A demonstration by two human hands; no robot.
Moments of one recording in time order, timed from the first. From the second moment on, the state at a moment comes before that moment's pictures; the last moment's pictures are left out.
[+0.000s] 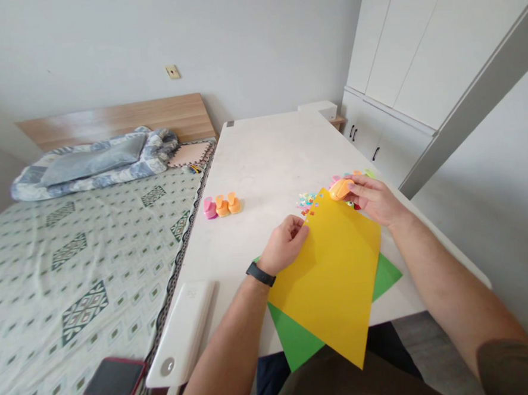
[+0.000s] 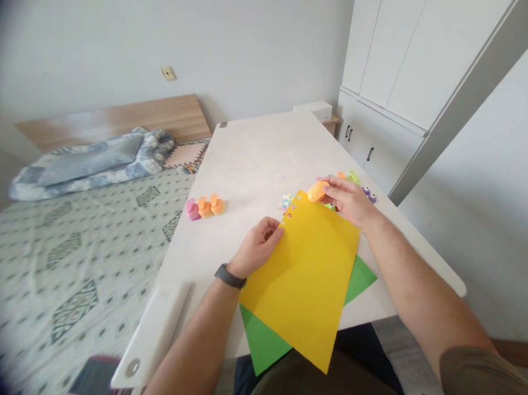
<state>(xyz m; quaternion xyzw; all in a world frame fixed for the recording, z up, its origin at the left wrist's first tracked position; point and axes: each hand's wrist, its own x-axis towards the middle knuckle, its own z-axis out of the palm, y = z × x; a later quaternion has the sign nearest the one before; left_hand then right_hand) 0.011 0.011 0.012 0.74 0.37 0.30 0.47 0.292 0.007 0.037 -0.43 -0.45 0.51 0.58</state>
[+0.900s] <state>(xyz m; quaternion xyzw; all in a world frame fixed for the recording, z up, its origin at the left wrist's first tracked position) 0.019 0.006 0.014 0.77 0.42 0.25 0.42 0.250 0.001 0.038 -0.44 -0.51 0.56 0.48</state>
